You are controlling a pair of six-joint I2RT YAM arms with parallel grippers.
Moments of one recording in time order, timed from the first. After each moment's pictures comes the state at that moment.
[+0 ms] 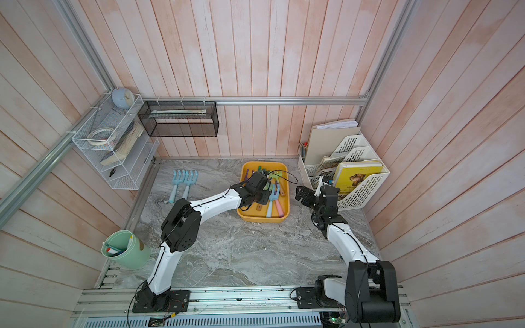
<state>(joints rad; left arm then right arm) -0.78 2.22 1.77 -0.39 -0.15 -0.29 0.04 1.22 0.63 0.13 -0.17 0.52</state>
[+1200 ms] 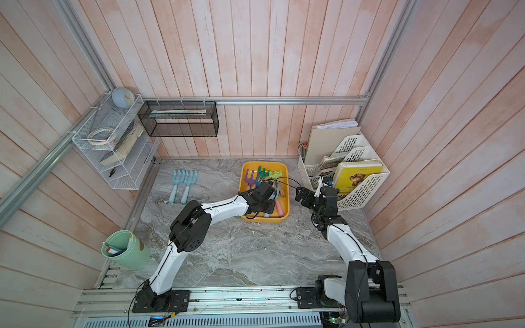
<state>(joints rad) -0.84 2.31 1.76 -0.37 -0.07 -0.41 0.04 1.22 0.62 0.14 -0.18 0.52</state>
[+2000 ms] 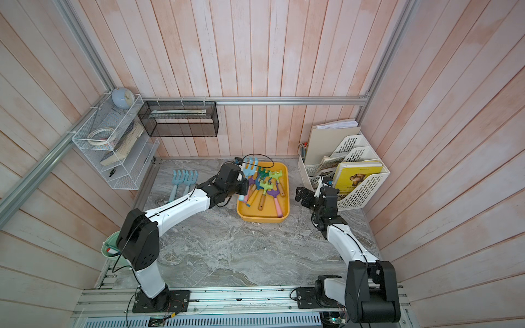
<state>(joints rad) -0.62 1.78 1.38 -0.24 -0.11 -0.31 0.04 1.22 0.62 0.14 -0.18 0.52</state>
